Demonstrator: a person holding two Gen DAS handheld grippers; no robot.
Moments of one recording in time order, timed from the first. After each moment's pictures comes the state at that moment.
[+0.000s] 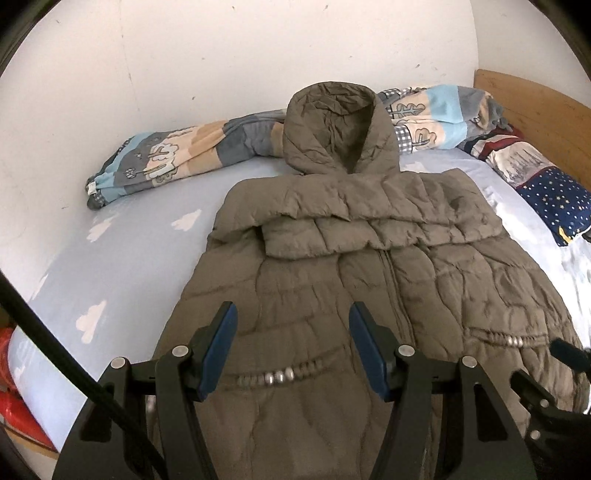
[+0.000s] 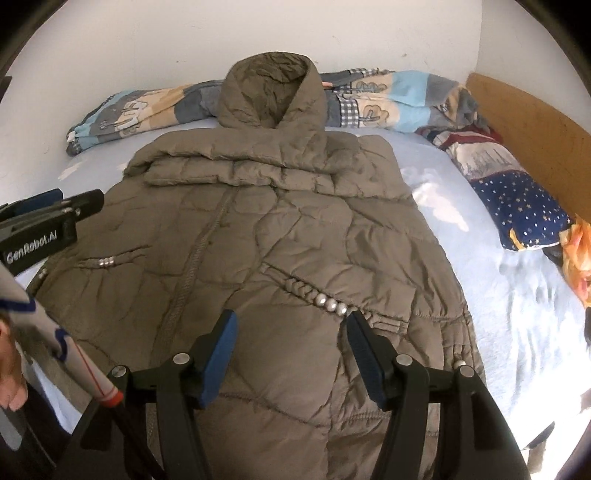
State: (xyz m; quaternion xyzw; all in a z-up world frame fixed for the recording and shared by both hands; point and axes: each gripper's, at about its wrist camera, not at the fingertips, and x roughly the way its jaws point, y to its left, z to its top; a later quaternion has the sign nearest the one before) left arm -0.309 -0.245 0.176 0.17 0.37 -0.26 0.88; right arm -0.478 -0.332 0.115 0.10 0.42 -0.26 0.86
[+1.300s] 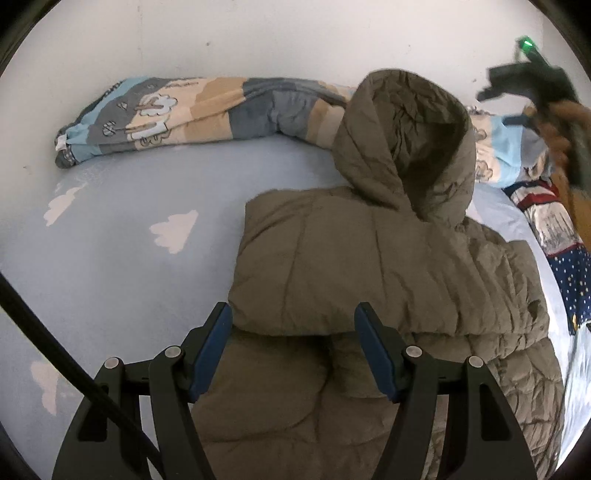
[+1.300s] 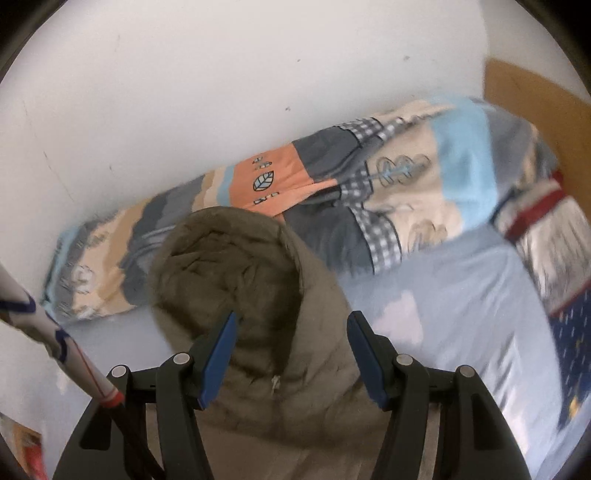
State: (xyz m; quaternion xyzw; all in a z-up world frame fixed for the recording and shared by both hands) left arm -0.105 -0.266 0.140 0.09 0.46 -0.26 0.84; right arm -0.082 -0.635 0.254 0.22 0.37 -0.28 0.86
